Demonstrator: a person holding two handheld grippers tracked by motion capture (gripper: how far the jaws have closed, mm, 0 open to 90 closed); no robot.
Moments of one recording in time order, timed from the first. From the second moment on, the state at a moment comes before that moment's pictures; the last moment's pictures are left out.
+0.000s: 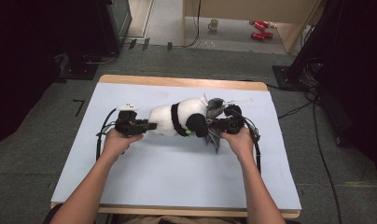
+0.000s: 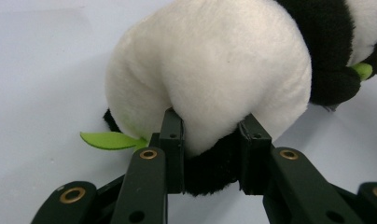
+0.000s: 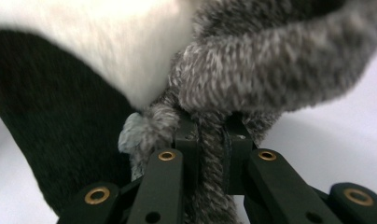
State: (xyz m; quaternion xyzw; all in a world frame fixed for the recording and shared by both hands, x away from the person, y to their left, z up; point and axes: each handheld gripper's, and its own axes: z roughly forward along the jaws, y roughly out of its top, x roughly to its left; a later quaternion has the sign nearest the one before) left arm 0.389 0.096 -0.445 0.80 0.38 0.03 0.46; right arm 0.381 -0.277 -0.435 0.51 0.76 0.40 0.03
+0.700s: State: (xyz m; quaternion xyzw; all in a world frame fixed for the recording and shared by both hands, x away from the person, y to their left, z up) left arm 0.389 0.097 -0.445 0.80 0.39 0.03 0.47; right arm 0.377 -0.305 -0.403 0.52 0.72 0.45 0.05
